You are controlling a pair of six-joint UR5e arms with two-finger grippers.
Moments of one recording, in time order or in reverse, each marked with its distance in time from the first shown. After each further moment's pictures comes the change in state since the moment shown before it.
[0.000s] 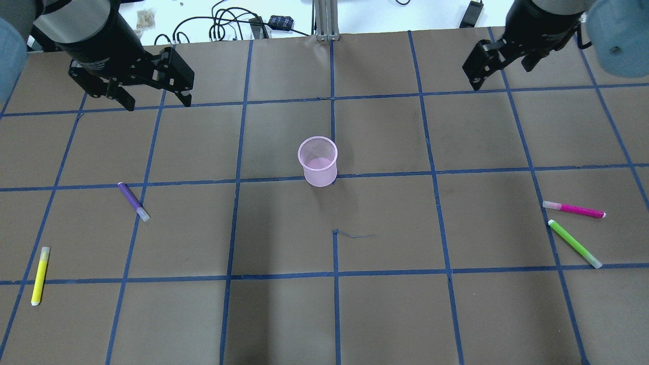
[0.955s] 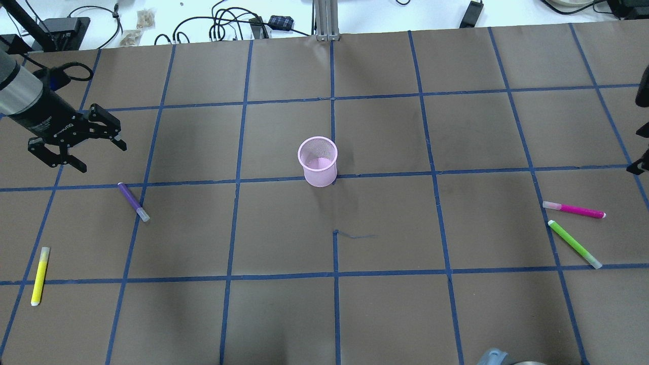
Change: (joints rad) left arm 0.408 -0.230 -0.159 0.102 -0.090 0.009; right arm -0.552 0.065 0.289 -0.201 0.031 -1.285
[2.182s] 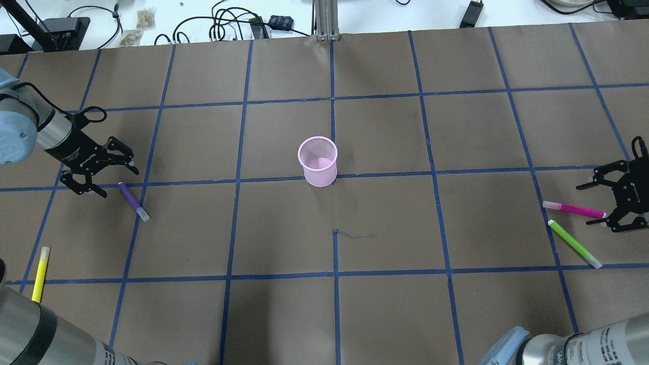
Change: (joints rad) left arm 0.063 -0.232 -0.034 0.169 0.002 -0.102; right arm -0.229 0.233 0.155 -0.009 0.374 -0.844
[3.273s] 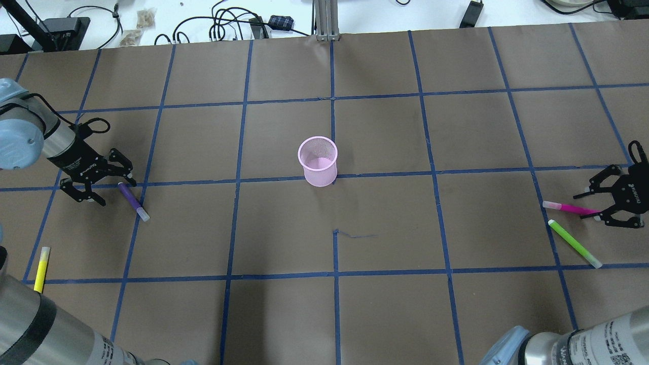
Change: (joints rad) left arm 0.015 -0.052 0.005 0.025 0.058 0.059; right arm -0.003 0.047 -0.026 0.004 -0.002 -0.092
